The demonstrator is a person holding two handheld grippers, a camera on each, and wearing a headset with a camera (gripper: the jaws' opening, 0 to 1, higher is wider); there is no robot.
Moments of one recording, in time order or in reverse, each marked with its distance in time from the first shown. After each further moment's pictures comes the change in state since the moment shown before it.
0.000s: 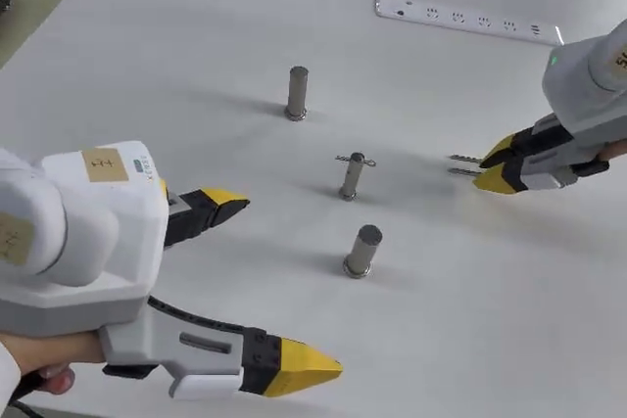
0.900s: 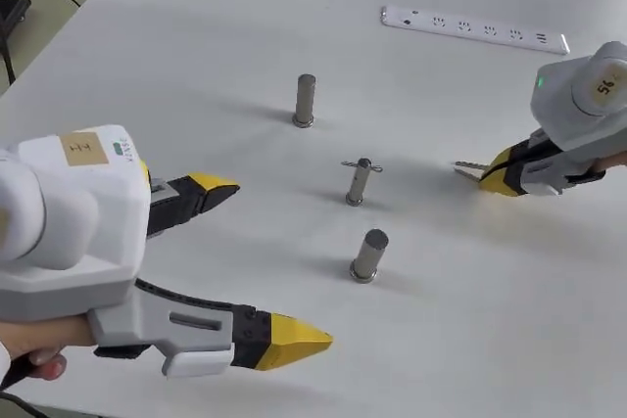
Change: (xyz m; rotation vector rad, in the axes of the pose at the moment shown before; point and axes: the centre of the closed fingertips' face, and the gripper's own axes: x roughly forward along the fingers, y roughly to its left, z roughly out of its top) left arm -0.016 0.017 0.013 0.015 -0.046 0.074; right arm 0.001 0.005 -0.001 -0.110 0.015 -0.063
